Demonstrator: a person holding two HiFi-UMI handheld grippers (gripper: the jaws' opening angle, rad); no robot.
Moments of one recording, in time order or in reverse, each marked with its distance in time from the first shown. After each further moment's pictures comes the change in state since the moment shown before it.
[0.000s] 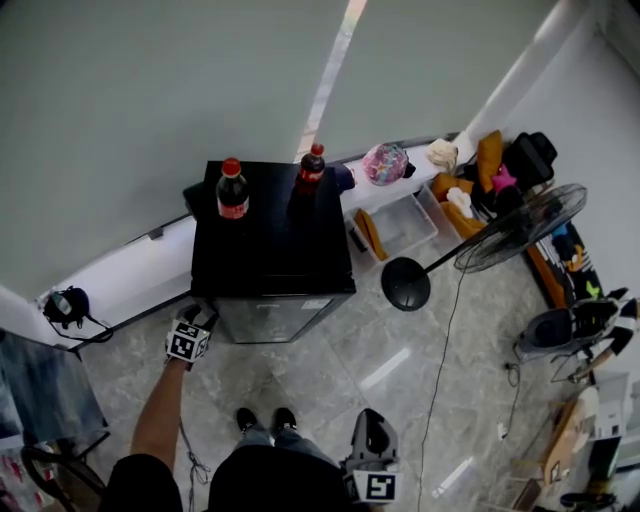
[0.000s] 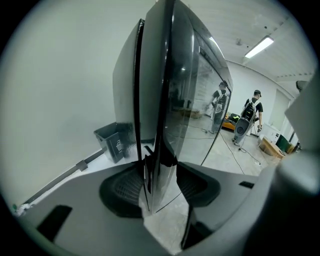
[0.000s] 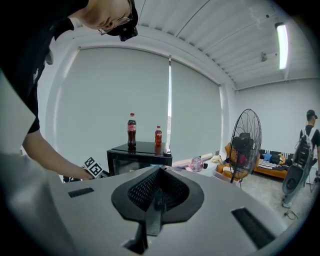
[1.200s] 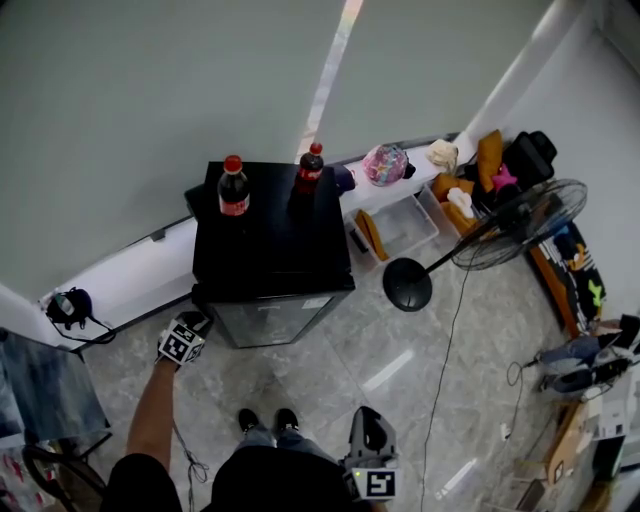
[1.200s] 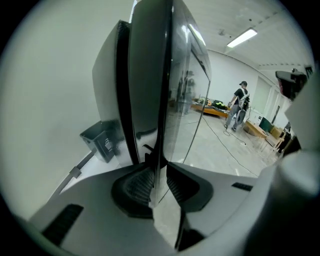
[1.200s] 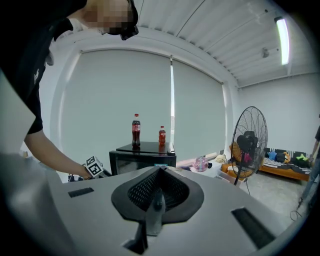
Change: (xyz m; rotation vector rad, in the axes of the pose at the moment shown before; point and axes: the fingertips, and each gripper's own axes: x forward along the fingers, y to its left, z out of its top) left arm -0.017 -0.014 -0.020 0.177 0.096 -0.127; right arm -0.001 0.007 -0.006 0.005 0.000 0.054
